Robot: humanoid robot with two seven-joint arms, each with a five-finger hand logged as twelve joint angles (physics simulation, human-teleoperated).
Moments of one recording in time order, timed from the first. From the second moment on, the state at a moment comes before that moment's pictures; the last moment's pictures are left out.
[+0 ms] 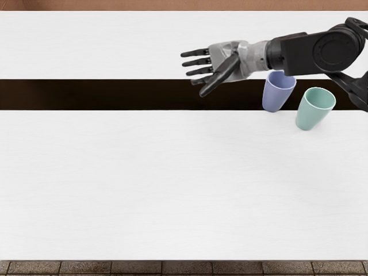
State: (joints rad) left arm -0.09 0.00 -0.04 -0.05 0.25 -0.22 0.36; right arm 1.29 -0.37 0.42 0.89 0.07 0.42 -0.61
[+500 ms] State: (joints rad) left arm -0.09 0.00 -0.04 -0.05 0.25 -0.22 0.36; right arm 1.36 -0.42 0.43 0.84 -0.54 0.43 -0.58
